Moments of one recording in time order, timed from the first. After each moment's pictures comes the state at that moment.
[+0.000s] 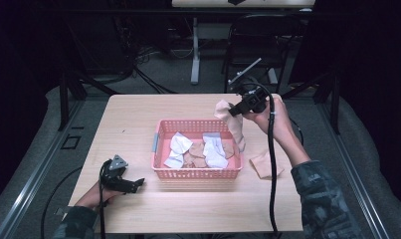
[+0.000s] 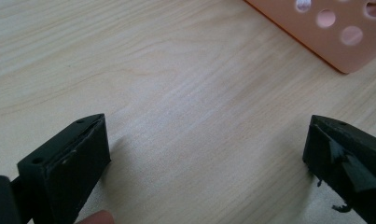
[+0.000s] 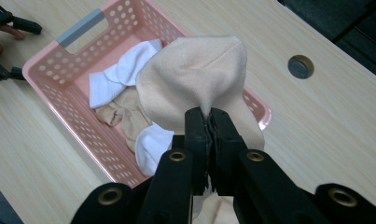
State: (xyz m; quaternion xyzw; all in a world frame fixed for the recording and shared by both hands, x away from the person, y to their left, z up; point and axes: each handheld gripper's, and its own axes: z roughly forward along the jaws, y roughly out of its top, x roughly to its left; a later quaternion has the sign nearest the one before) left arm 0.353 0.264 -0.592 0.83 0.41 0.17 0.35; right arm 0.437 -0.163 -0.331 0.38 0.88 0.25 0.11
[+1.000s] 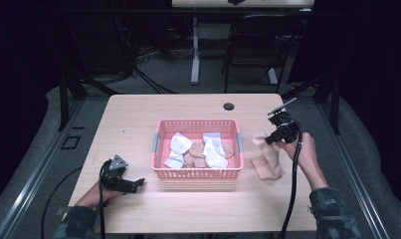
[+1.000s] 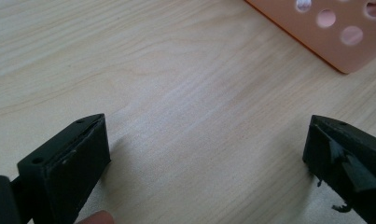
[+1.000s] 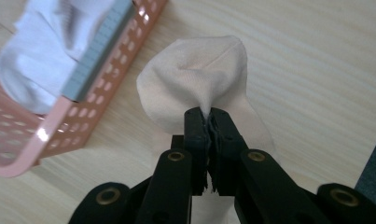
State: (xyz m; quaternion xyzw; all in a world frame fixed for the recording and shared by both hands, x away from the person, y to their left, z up) left arm 0.353 0.264 -0.592 0.83 0.41 0.17 0.35; right arm 0.437 -0.277 -0.456 0.52 0.83 0.18 0.07
